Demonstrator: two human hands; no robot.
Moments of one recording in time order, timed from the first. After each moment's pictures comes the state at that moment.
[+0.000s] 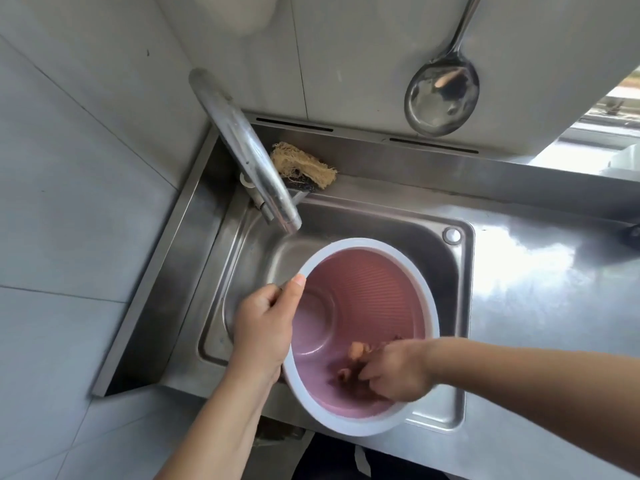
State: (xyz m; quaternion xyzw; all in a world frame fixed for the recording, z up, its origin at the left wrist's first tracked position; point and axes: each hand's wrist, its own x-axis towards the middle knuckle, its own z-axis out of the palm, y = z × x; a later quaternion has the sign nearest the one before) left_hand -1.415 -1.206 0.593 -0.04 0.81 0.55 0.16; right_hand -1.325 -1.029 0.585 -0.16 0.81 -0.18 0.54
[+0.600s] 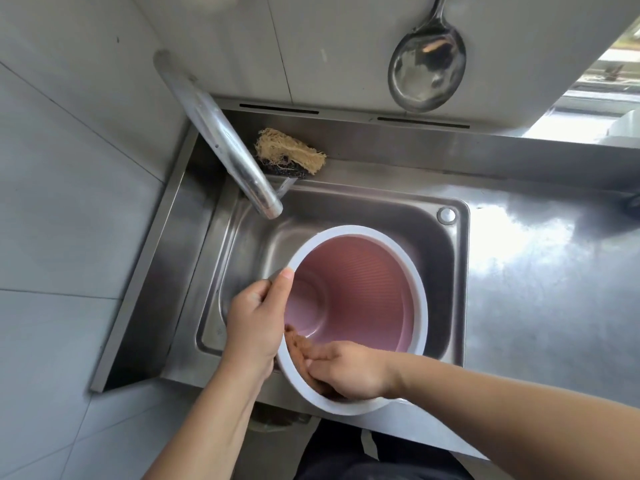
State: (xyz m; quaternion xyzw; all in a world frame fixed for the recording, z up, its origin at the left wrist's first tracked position) left_hand -1.408 -1.206 0.590 -0.07 0.81 0.55 0.19; right_hand -1.318 -1.082 0.581 0.08 0.68 -0.59 0.43
